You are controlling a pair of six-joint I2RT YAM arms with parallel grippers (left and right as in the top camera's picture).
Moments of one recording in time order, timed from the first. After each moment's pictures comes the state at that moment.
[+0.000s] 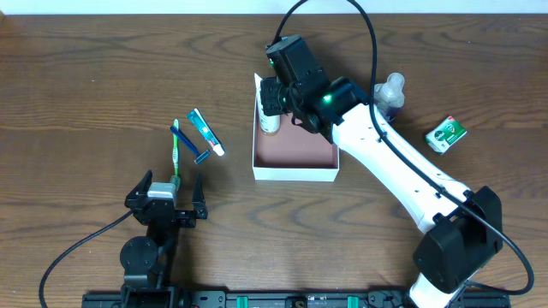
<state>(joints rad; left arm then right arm) -0.02 0.03 0.02 -0.11 0.06 0.02 0.65 1.85 1.67 -0.65 0.03 0.44</state>
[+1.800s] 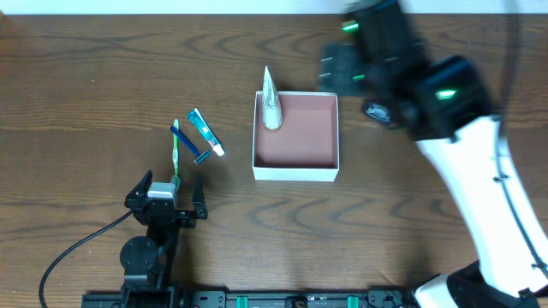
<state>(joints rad) -0.02 0.03 0.02 -0.11 0.06 0.02 0.47 1.66 2.07 -1.28 0.23 0.51</state>
